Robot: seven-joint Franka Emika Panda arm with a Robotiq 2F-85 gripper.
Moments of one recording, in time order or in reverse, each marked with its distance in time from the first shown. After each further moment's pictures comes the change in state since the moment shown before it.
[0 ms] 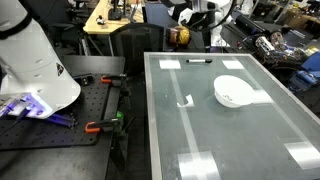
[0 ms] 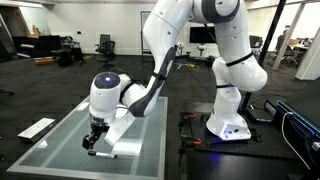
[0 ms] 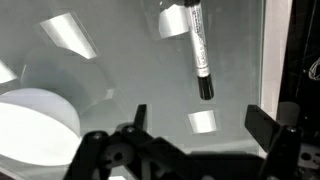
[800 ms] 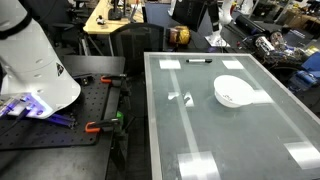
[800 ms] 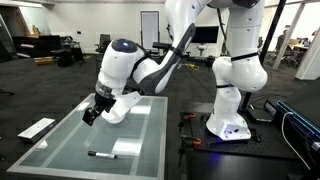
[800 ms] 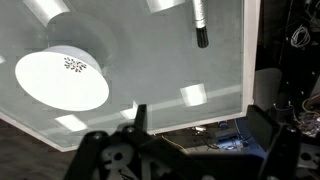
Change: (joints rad) arm -0.001 -0.289 -0.020 -0.163 -0.021 0.011 0.000
